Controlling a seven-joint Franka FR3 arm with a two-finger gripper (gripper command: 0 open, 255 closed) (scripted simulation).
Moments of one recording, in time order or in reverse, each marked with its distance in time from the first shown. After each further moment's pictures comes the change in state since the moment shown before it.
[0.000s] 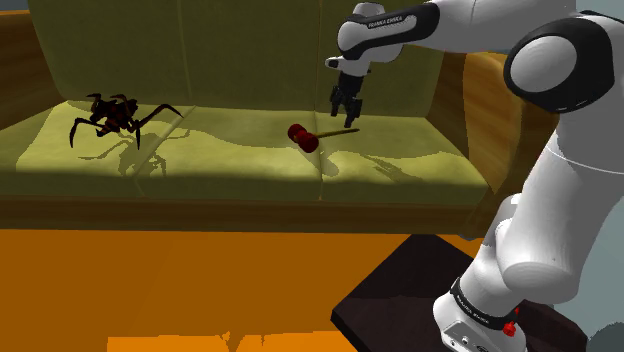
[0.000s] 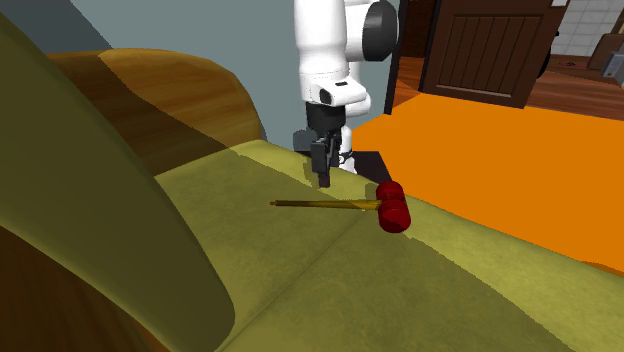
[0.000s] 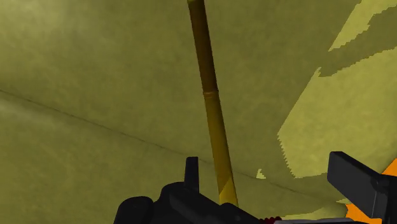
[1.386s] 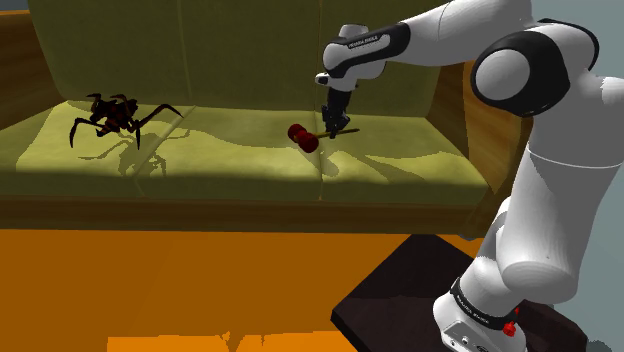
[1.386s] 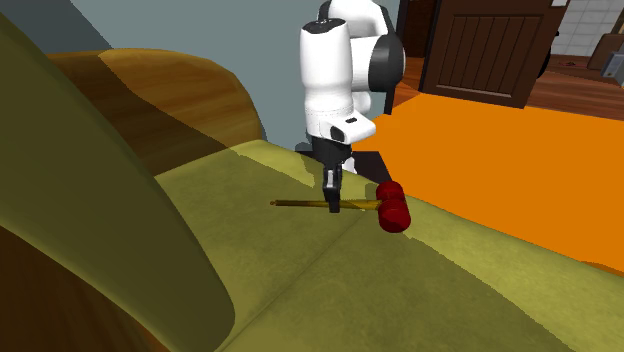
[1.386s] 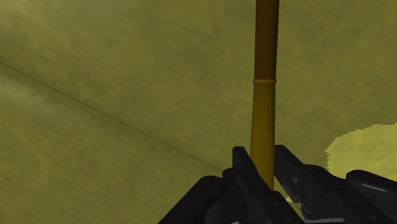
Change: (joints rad) arm -0.012 0.125 0.018 0.020 0.064 0.073 -0.158
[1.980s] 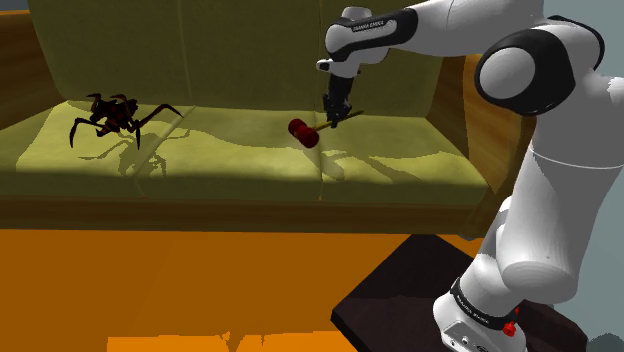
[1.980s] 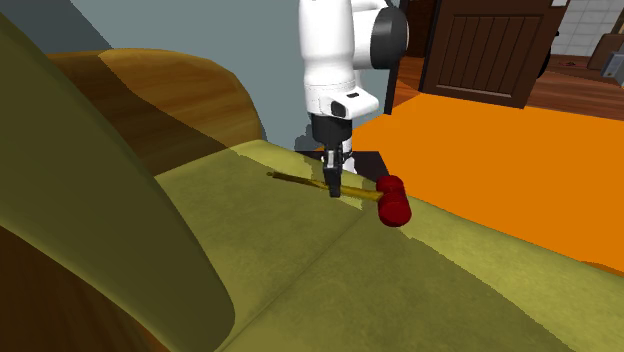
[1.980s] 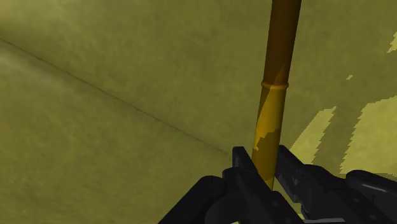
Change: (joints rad) arm -0.002 -0.017 -0.004 0.086 -0.014 -0.100 0.016
